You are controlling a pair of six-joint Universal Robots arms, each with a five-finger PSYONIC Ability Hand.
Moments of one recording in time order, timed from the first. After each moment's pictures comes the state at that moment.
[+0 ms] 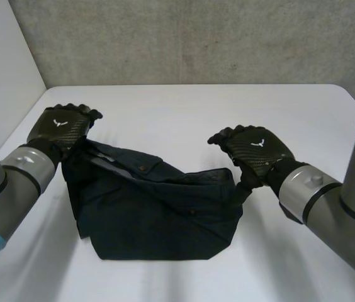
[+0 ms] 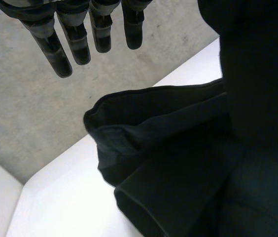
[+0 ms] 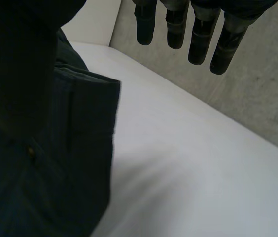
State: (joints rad) left arm 4.42 -1.77 -1.66 3.24 -1.48 3.48; right arm 2.05 -1.34 1.61 0.04 1.34 2.94; left_hand 0.21 0.20 0.22 0.21 0.04; right_hand 0.16 0.22 0.22 0.24 0.07
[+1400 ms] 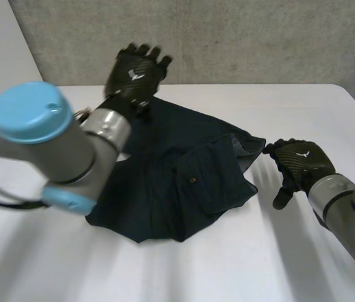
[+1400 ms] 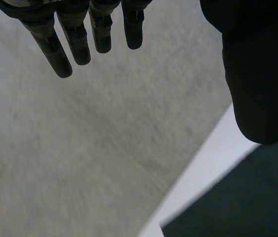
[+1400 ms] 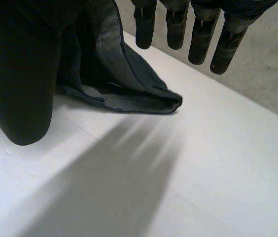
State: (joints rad) left arm 4.16 -2.03 -1.34 3.53 -1.51 3.60; right arm 1.90 -1.31 1.73 -0.05 1.52 2.89; left_hand 0.21 0.21 0.22 0.21 0.05; right_hand 0.20 0.22 0.21 0.24 0.07
